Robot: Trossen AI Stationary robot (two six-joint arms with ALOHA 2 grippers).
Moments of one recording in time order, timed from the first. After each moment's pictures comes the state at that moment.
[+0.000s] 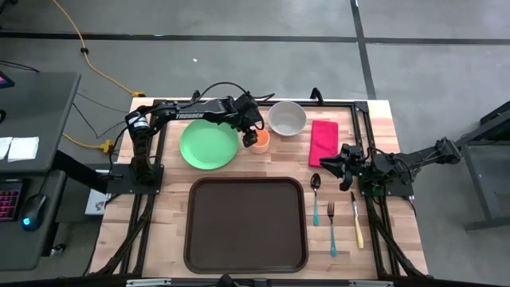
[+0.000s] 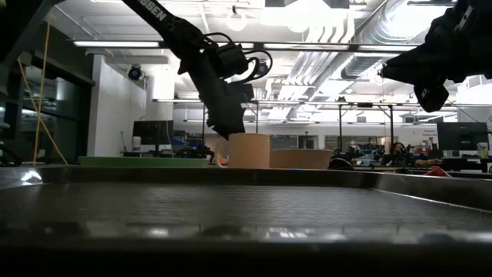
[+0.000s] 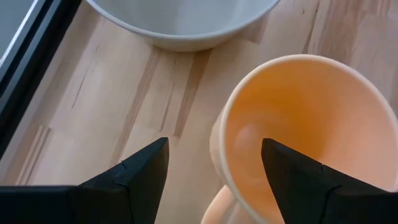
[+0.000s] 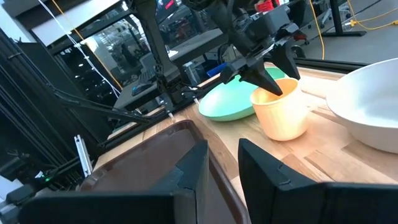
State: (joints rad) left arm 0.46 1.89 1.36 -0.44 0.09 0.12; right arm 0.28 0.16 0.07 0.03 0.48 0.52
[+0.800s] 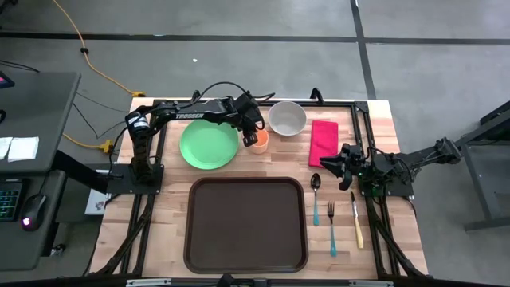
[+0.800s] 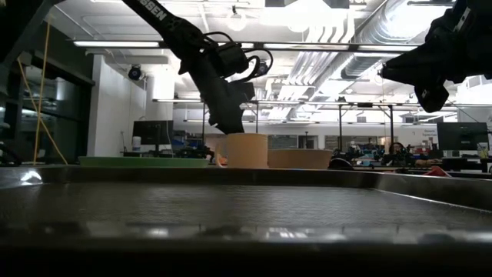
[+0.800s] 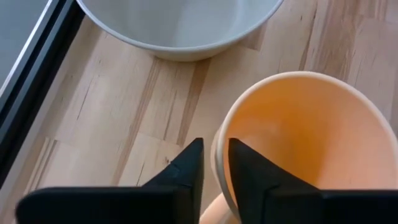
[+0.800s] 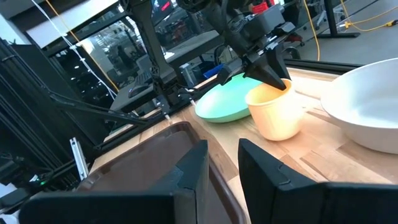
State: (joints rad) left arm 0.46 1.89 1.36 -0.42 0.08 0.15; right arm 0.28 0.16 0.07 0.03 0.50 0.52
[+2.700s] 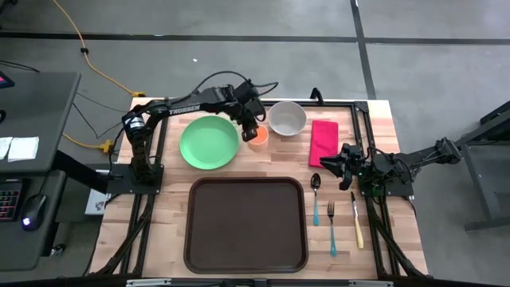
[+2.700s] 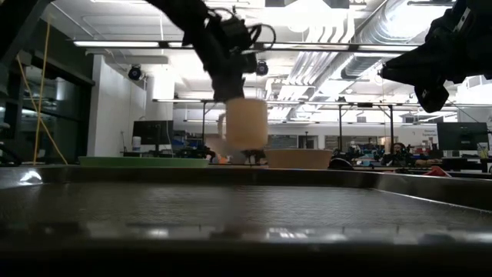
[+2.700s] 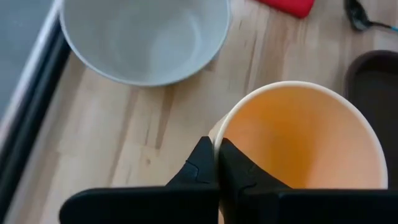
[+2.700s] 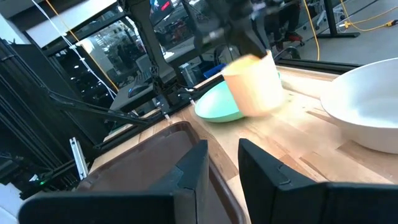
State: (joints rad) left arm 0.46 1.85 1.61 -0.73 0.19 0.18; right arm 0.28 0.16 0.07 0.02 0.49 0.52
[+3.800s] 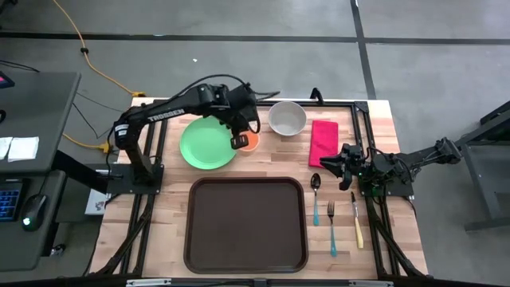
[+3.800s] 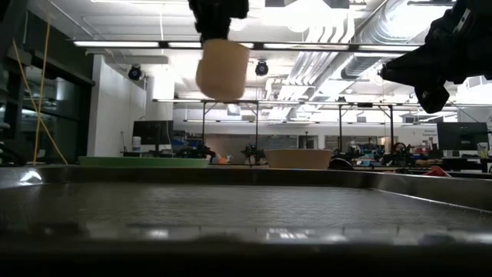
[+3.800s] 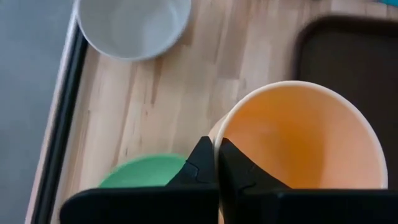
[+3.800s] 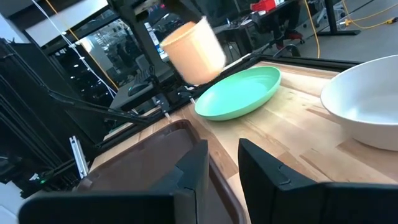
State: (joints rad) left arm 0.28 1.74 1.87 -1.20 -0.03 0.12; right arm 0.28 0.16 0.07 0.02 0.49 0.53
